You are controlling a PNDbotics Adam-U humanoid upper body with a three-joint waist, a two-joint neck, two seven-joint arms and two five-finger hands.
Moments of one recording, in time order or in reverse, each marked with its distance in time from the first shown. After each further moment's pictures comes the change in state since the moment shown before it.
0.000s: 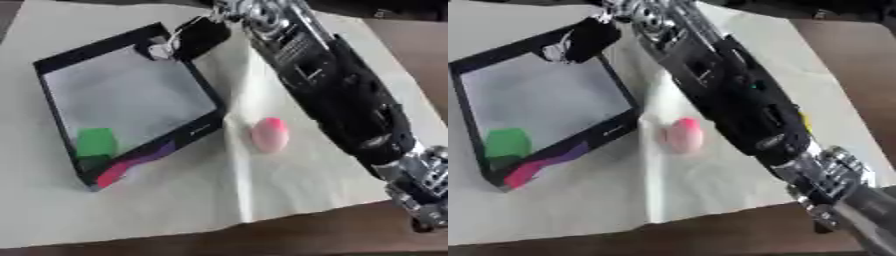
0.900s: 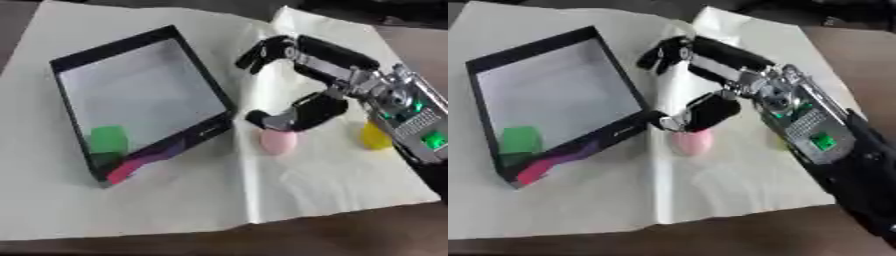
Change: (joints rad) left arm 0.023 0.011 0.004 0.017 -0.005 0.002 0.010; right arm 0.364 -0.129 0.032 -0.076 0.023 -0.166 -0.019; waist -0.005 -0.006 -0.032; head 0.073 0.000
